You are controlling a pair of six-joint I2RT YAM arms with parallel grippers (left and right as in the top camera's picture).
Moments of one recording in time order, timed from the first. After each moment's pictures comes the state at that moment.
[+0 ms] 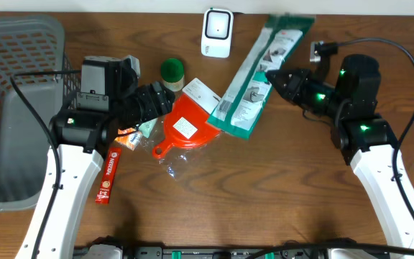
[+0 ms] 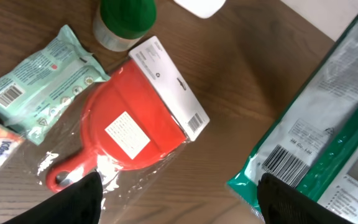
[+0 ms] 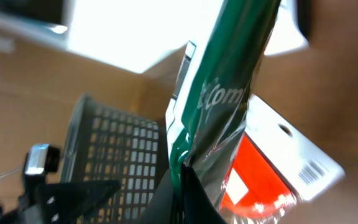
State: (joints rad) left arm -0.15 1.30 1.23 -0.73 0.41 -0.47; right arm 0.13 1.32 1.04 -0.21 -0.66 0.86
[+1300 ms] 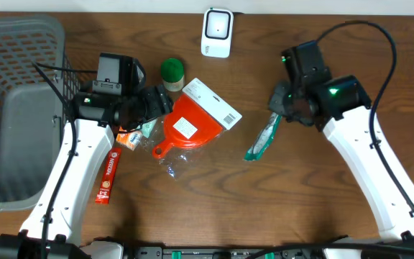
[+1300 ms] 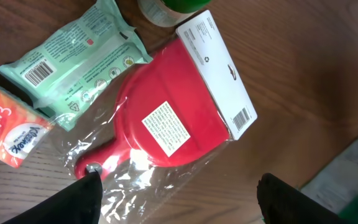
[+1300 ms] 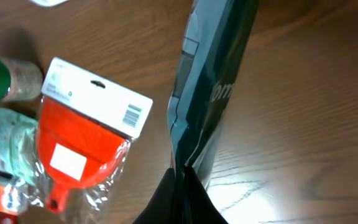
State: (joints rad) left arm -0.15 1.45 1.23 -0.76 0.33 -0.46; right arm 0.39 1.55 1.50 -1.10 0.11 0.77
